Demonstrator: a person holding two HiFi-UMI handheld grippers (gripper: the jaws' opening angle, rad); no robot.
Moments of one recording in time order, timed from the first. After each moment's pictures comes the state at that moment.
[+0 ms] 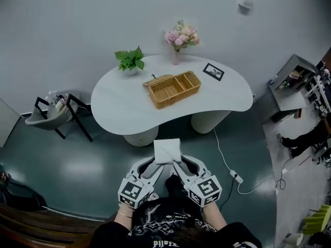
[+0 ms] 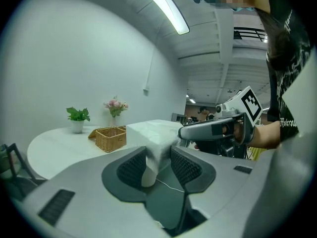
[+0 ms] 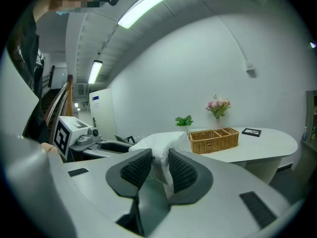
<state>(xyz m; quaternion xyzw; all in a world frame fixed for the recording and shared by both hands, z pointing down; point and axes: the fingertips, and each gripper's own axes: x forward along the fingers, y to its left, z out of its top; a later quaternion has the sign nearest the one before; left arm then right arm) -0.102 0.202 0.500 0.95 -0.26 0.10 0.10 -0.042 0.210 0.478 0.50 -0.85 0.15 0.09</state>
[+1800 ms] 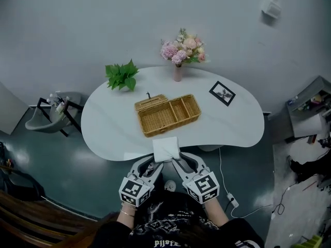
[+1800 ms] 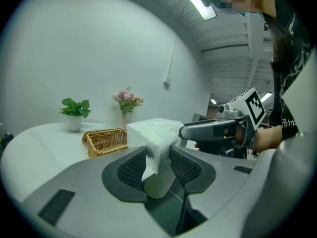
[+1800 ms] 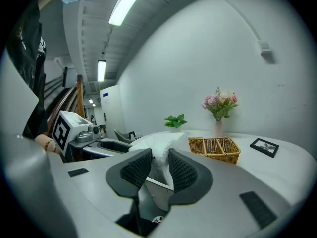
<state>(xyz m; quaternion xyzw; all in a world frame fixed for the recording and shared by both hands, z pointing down) 0.045 0.005 0.525 0.92 -0.36 0.11 0.16 0.104 0.000 0.500 0.42 -0.89 0.14 0.12</state>
